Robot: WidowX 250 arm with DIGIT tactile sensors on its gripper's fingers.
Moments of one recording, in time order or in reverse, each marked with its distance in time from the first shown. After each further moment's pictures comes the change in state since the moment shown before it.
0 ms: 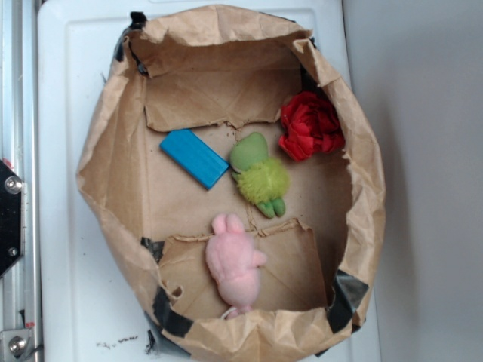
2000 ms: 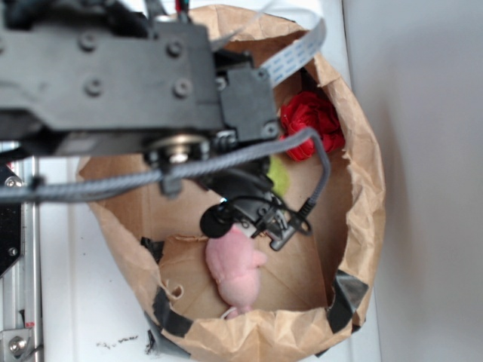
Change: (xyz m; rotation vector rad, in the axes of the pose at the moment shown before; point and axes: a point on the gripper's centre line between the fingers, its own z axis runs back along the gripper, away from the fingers) arm 0.144 0.043 -0.120 -0.032 -0.150 0.742
